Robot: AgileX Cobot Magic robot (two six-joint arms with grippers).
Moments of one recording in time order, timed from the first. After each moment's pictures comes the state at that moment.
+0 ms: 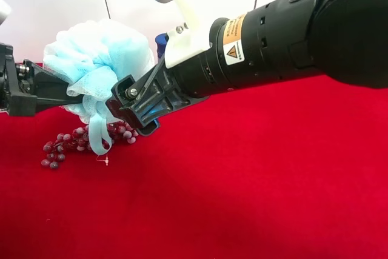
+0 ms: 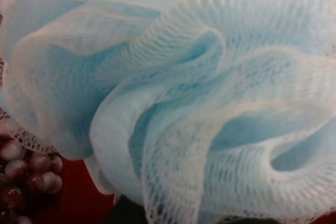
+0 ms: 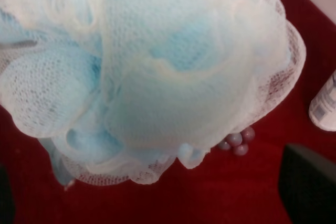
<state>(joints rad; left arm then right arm) -0.04 1.08 -0.58 -1.23 0.76 1.38 0.97 1.41 -0.95 -0.11 0.19 0.08</state>
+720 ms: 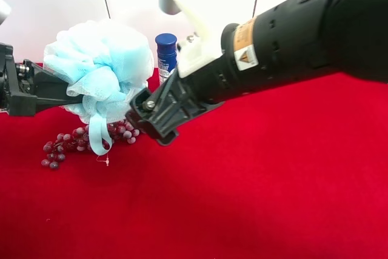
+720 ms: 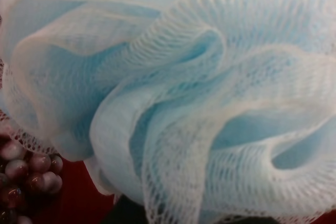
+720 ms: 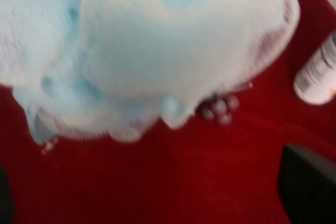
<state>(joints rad) -0.04 1.08 -0.58 -1.23 0.76 1.38 0.97 1.36 -0.95 -0.15 0.34 0.08</state>
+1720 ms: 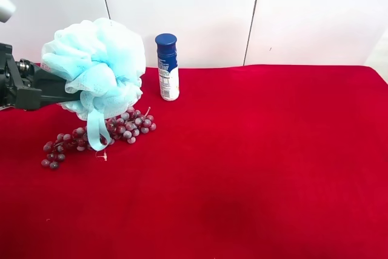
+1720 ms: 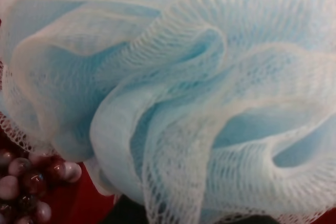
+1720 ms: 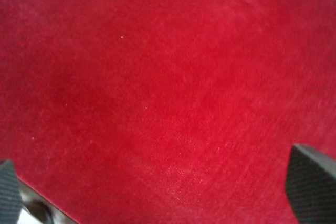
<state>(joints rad) -0.04 1.08 -0.58 -1.21 0.69 1.32 0.97 0.36 -0.68 -0.26 1.18 0.35</state>
